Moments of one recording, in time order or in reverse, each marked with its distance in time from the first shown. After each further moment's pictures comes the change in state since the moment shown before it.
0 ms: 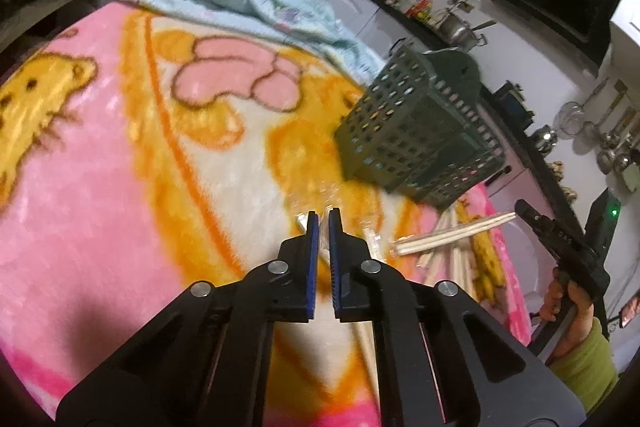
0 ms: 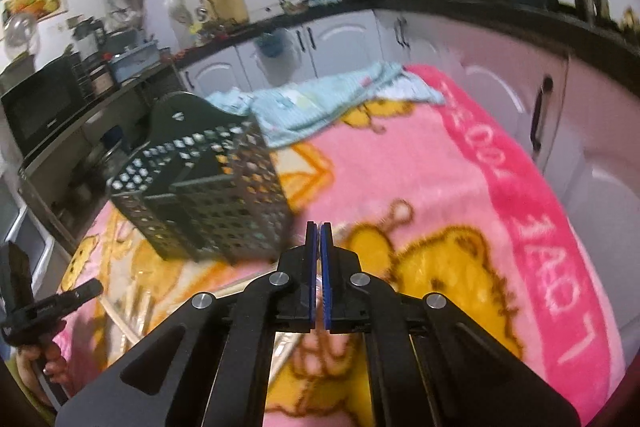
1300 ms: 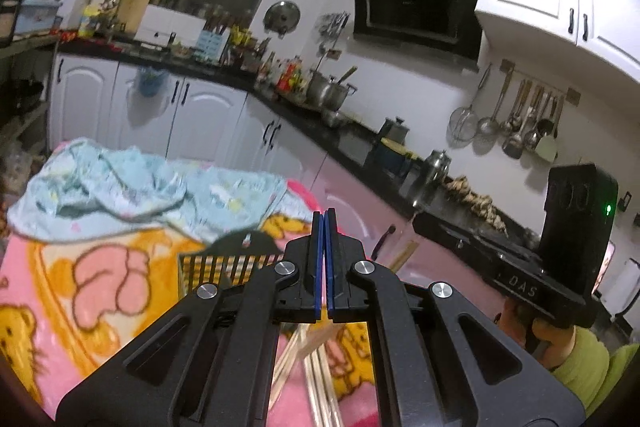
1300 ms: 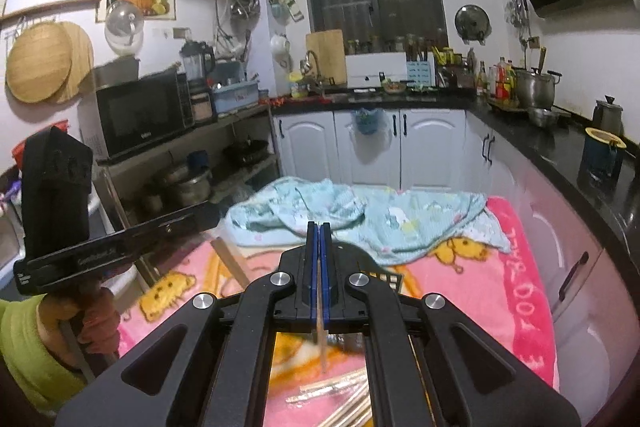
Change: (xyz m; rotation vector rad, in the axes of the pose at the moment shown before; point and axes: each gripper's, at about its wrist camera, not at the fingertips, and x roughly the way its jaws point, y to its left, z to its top) left arm -0.079 -0.184 0.108 0.351 -0.250 -0.282; right arm -0.112 0.112 0.106 -0.253 -0.204 0.217
